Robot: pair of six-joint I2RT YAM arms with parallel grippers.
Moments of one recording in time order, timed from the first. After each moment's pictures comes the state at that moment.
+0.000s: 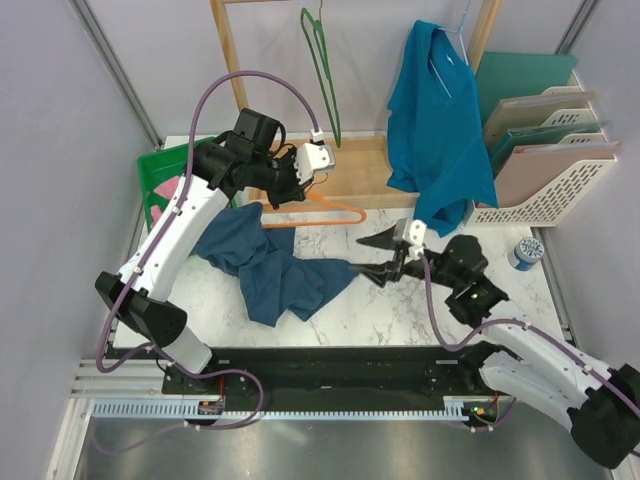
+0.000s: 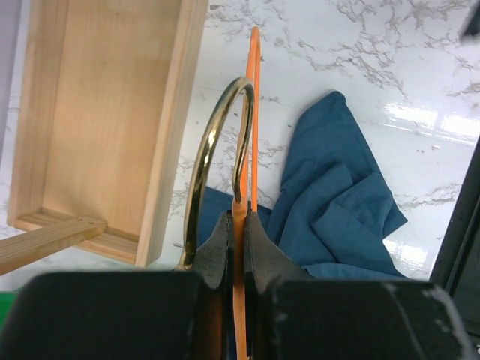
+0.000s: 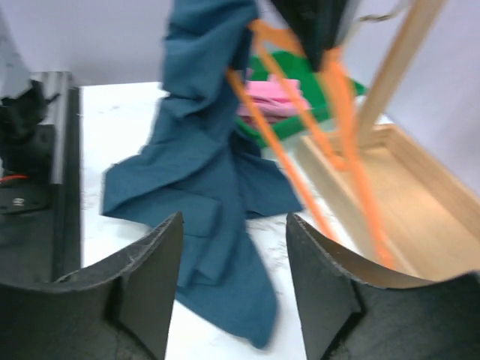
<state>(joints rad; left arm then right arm) -0.53 1.59 1.85 -1.10 0.42 0.72 0.54 0.88 0.55 0.39 -0.67 -0.12</state>
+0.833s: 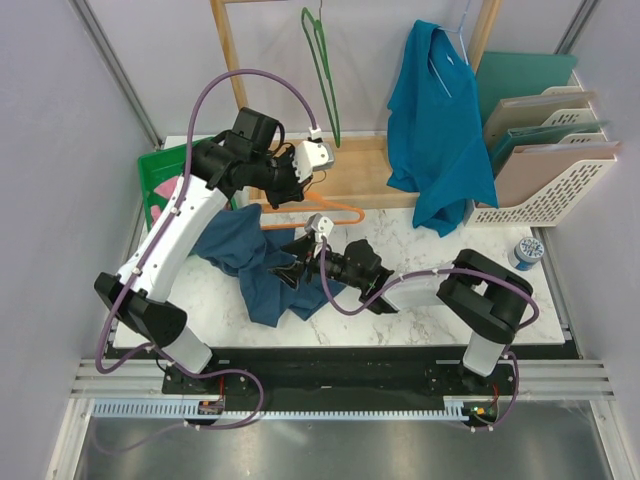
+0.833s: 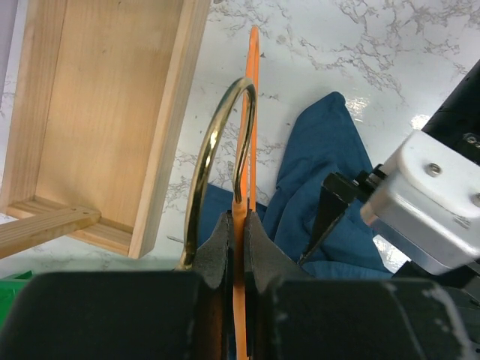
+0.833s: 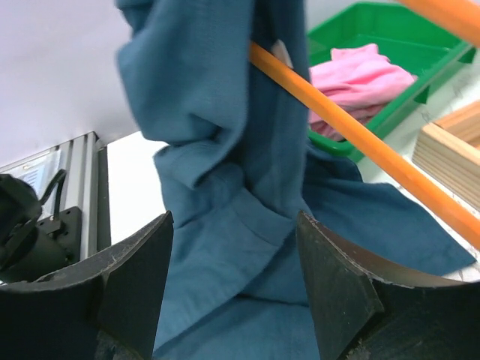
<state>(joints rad) -0.53 1.60 1.88 -1.12 0.39 0.67 0.97 1.75 0.75 1.08 -0.25 0.22</state>
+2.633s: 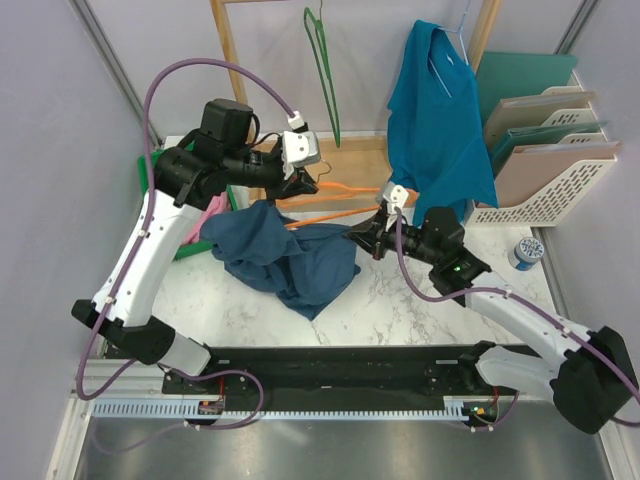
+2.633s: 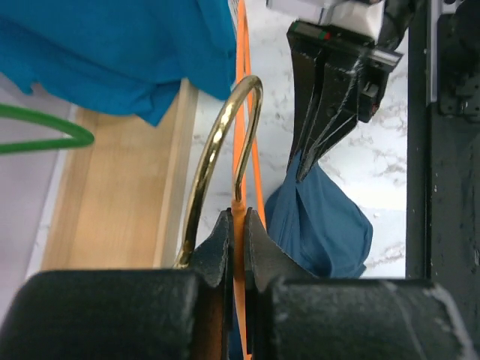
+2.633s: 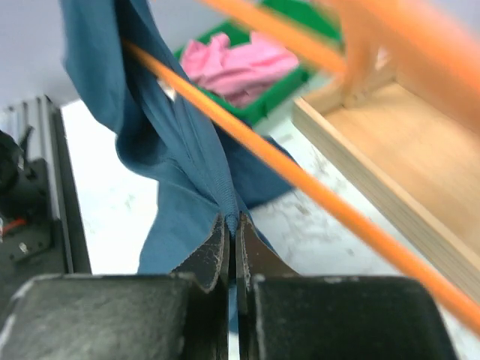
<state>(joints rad) -0.52 1.50 1.94 -1.07 0.67 0.67 0.62 1.13 0.70 0.39 -0.49 0.08</state>
